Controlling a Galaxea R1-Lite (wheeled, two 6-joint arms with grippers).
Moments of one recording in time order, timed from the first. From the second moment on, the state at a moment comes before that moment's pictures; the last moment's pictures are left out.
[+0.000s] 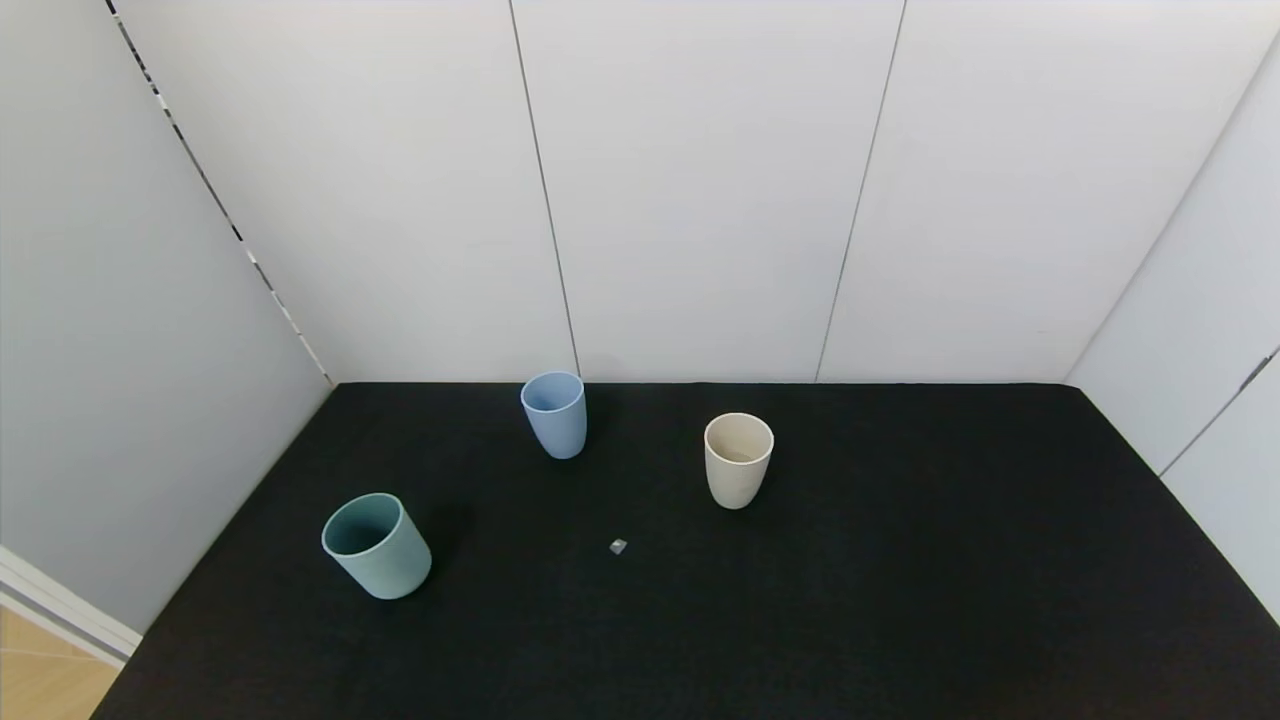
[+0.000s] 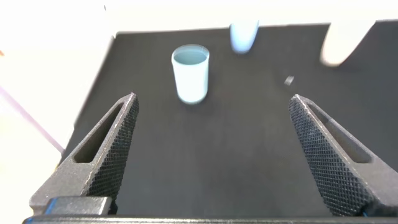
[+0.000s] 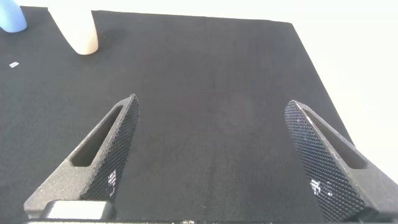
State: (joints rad) left arm 0.00 0.01 -0.11 0.05 -0.03 0.02; right arm 0.00 0.00 0.00 0.00 0.01 -0.01
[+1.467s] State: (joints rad) left arm 0.08 1.39 -0.31 -0.50 -0.13 0.02; right arm 0.00 0.00 0.00 0.00 0.01 -0.01
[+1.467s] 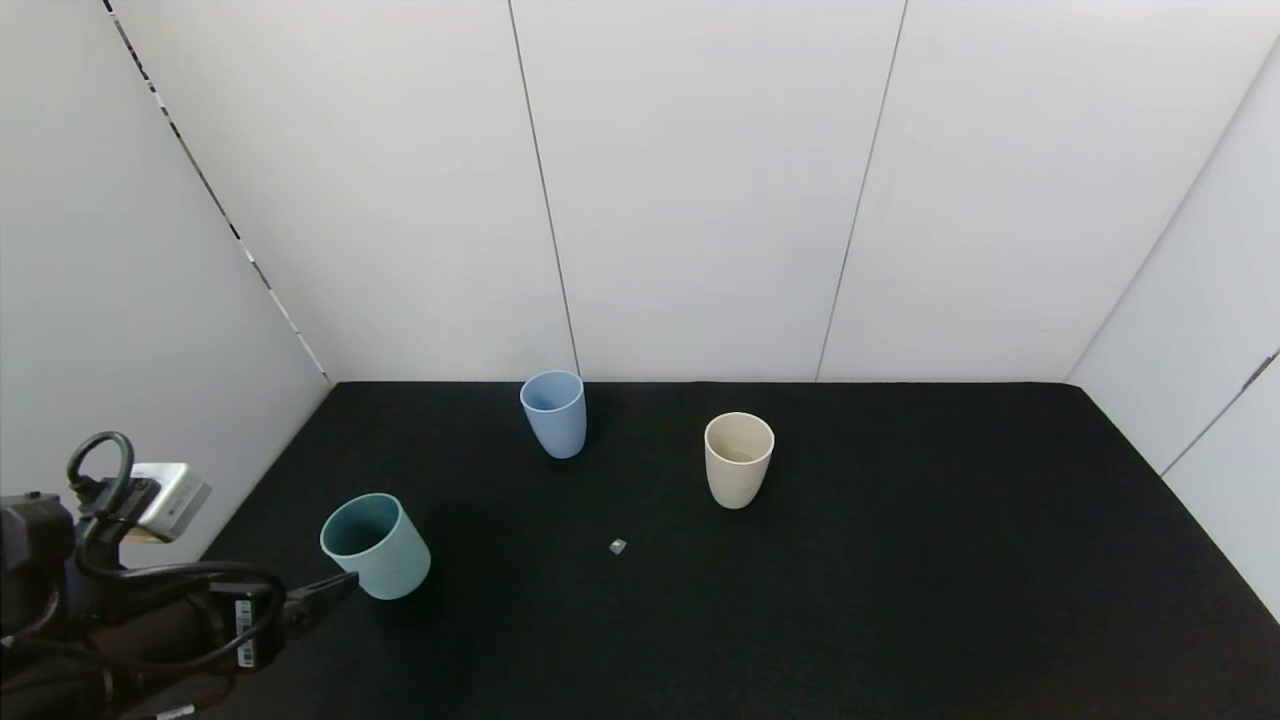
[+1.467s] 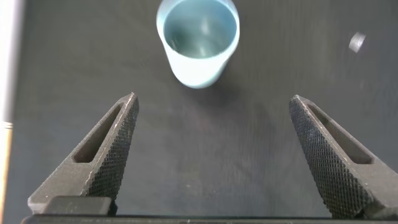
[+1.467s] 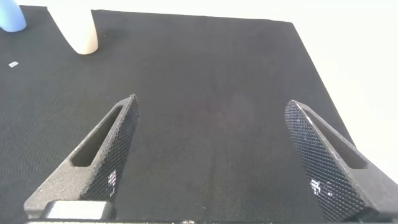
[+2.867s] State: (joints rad) left arm 0.08 2.16 -0.16 -1.56 -0.14 0.05; right arm 0.00 0.00 0.00 0.00 0.01 -0.01
